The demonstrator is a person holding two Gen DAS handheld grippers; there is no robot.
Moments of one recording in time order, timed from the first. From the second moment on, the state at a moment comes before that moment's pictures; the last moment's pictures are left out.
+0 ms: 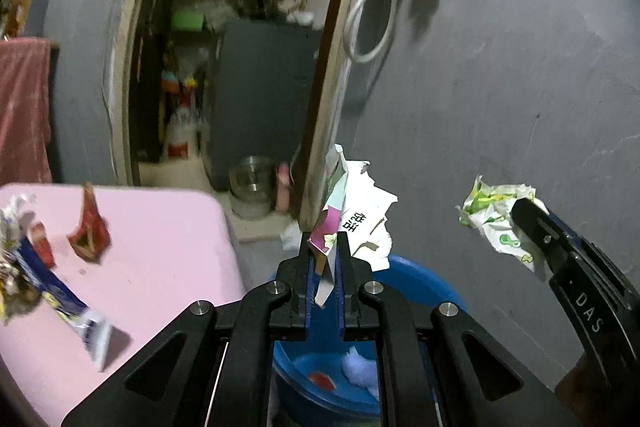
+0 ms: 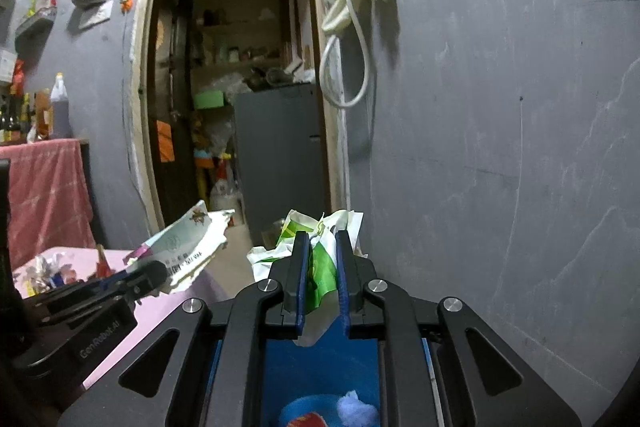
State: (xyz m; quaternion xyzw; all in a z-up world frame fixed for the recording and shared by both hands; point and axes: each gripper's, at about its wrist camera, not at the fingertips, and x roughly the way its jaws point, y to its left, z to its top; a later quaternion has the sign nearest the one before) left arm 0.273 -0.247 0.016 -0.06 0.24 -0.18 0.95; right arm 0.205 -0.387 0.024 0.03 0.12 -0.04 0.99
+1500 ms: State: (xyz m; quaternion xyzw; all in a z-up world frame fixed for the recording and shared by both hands) left arm 0.221 -0.093 0.072 -0.08 0.15 -0.05 0.98; right arm 0.192 -0.328 0.072 0.07 0.00 0.04 1.00
